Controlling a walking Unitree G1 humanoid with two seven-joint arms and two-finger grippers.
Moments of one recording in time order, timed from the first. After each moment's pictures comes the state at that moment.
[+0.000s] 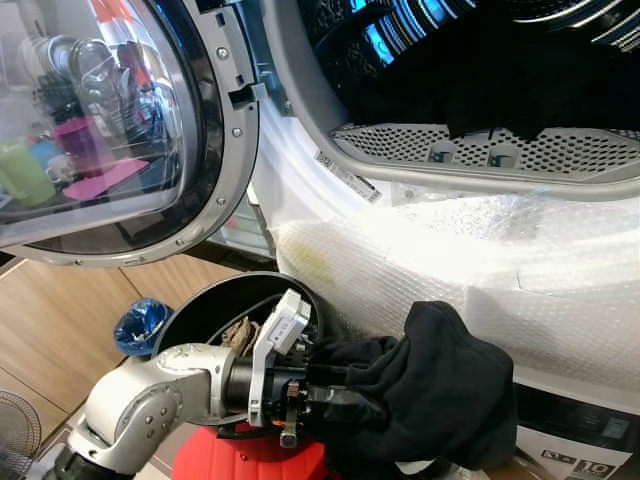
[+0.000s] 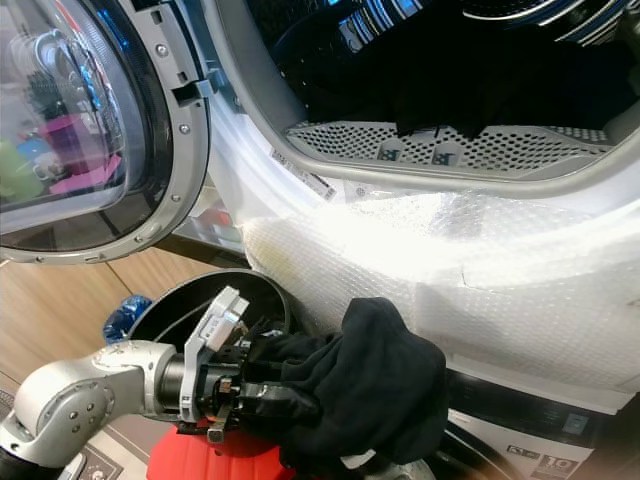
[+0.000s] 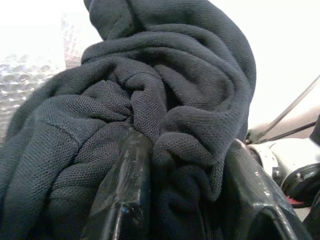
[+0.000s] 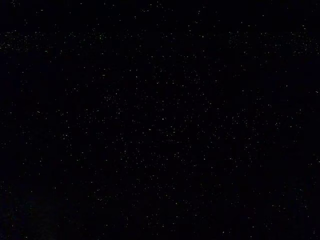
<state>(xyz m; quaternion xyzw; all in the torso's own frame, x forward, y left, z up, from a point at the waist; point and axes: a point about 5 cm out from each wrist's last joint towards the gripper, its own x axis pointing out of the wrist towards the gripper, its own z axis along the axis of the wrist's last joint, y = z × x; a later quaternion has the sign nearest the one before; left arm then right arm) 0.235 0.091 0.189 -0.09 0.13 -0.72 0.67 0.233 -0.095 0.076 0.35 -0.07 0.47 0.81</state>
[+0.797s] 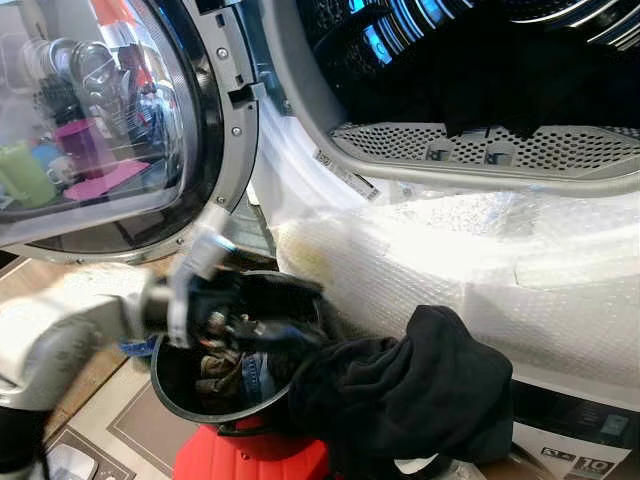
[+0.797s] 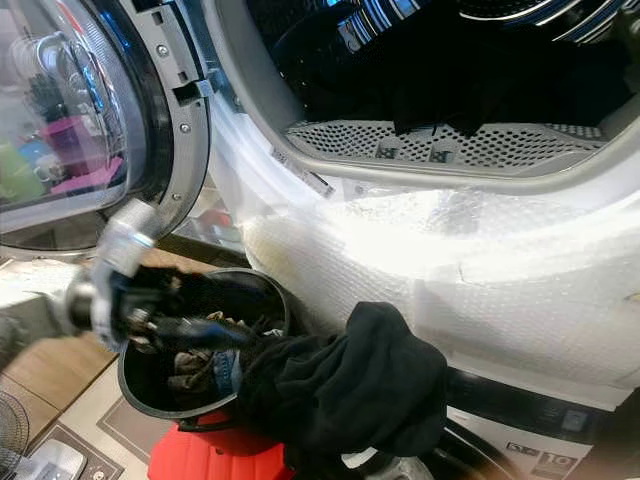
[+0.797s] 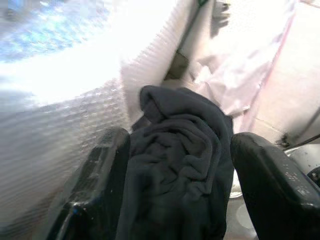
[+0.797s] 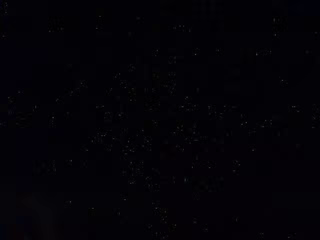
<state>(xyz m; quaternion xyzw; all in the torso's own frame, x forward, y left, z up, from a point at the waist) 0.251 0.160 0.258 0.00 0.06 -0.68 0.73 0.234 -0.098 0.067 0.35 -0.07 0.46 0.81</state>
